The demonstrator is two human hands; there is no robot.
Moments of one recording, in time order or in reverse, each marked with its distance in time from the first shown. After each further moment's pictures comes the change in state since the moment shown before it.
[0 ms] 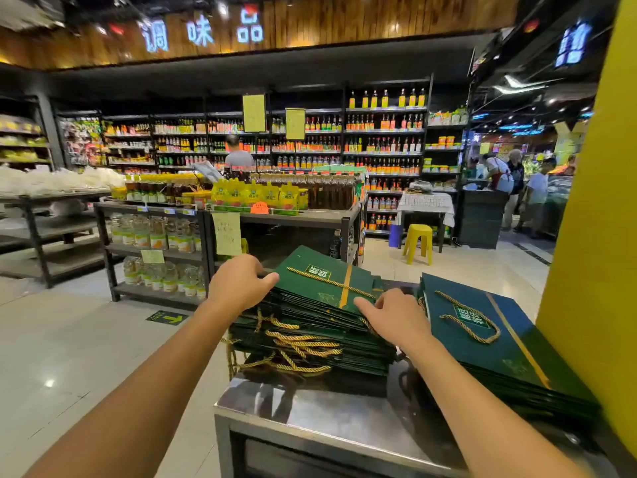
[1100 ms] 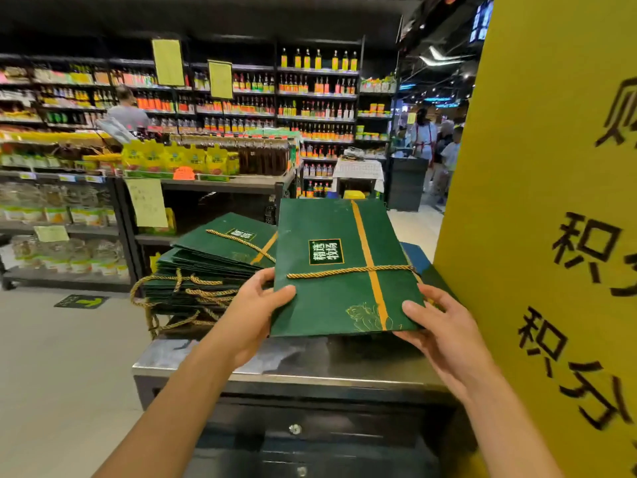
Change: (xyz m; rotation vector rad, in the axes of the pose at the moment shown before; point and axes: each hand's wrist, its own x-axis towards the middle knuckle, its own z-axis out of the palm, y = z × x) left_hand -0.132 0.096 0.068 -1.404 -0.557 -0.167; right_hand -0.168 0.100 -0.088 1.342 0.165 0.283
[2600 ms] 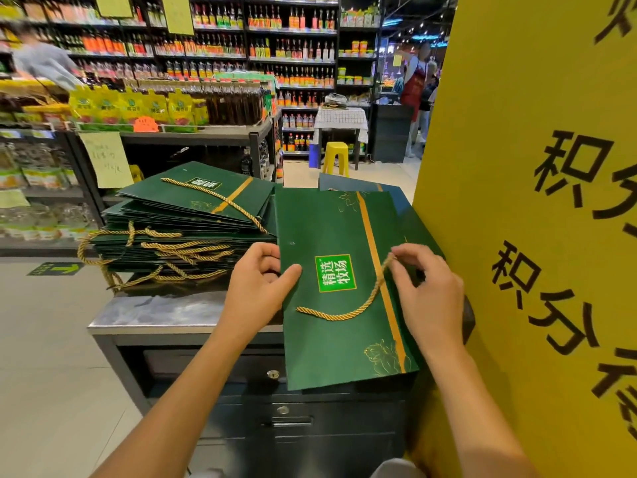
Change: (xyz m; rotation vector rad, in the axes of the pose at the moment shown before) left_hand 0.009 -0.070 0.028 0.422 0.105 0.349; right_hand -0.002 0.042 -0.032 -0.979 0.288 -0.730
